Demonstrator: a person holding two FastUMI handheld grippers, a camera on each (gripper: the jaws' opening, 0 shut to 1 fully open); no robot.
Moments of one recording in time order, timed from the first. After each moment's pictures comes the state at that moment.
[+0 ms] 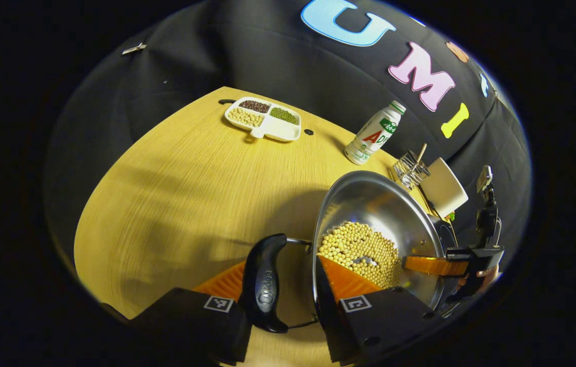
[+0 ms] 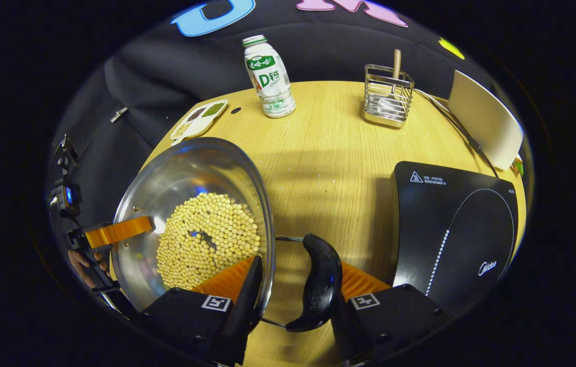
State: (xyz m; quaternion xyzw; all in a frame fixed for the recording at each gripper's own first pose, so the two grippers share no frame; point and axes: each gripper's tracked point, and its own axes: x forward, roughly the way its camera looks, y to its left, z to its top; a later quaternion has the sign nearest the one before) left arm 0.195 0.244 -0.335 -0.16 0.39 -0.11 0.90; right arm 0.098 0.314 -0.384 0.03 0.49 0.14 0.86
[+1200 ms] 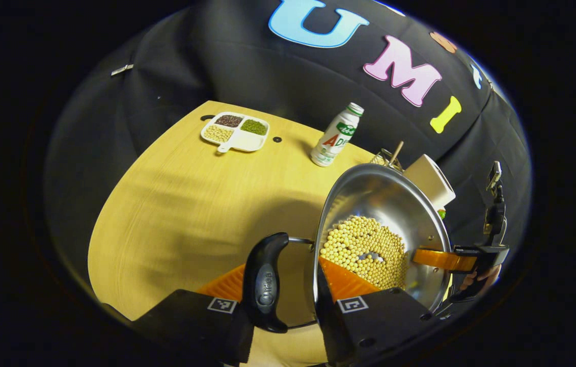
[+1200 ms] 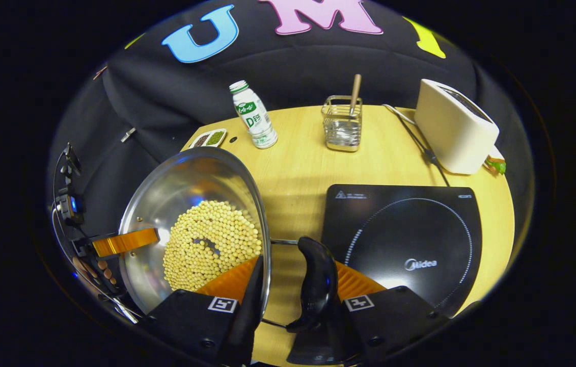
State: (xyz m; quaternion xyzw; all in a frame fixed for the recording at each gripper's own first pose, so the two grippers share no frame) left arm 0.154 0.166 -0.247 -0.13 0.39 -0.12 0.91; right arm 0.077 0.236 -0.287 0.05 0.46 0.13 0.88
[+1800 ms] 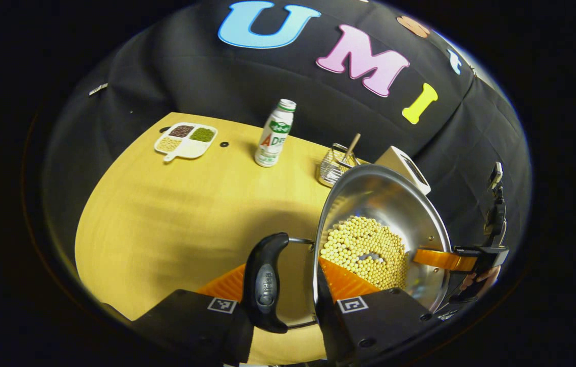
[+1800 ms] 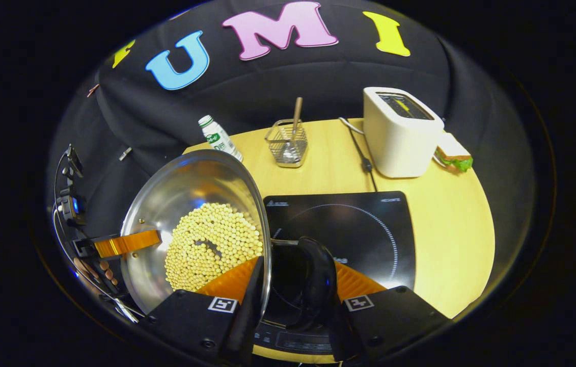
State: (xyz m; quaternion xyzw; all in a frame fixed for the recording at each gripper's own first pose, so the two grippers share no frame) left arm 0.144 0.034 -0.217 -0.11 0.38 -0.15 0.91; right arm 0.072 0.105 -0.246 0.07 0.43 0.11 0.89
